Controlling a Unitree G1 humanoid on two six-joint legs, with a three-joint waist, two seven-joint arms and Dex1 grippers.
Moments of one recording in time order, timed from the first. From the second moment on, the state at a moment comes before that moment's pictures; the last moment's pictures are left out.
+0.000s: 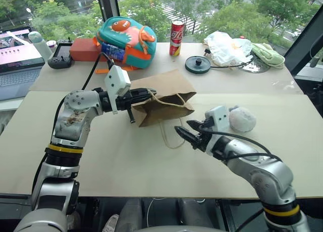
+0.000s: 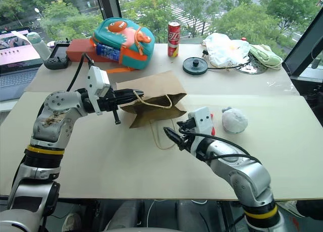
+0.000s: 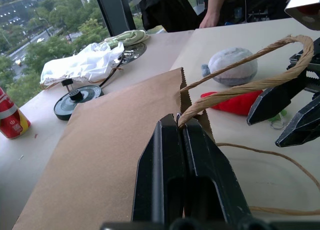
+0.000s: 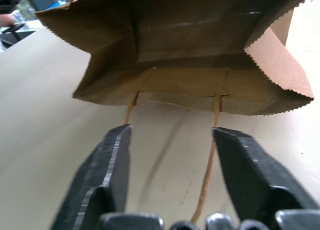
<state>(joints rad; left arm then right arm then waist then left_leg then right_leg) -0.64 0.56 -0.06 0.03 -0.36 0.24 -1.04 -0.19 -0.43 0.11 -0.60 0.75 0.85 0.10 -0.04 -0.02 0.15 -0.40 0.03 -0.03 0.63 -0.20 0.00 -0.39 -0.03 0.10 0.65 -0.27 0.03</state>
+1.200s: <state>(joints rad) -0.70 0.51 -0.06 0.06 -0.36 0.27 -1.03 -0.44 -0.02 0.27 0.04 0.21 0.48 0.18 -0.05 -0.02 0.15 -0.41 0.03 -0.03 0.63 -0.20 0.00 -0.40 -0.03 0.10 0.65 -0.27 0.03</state>
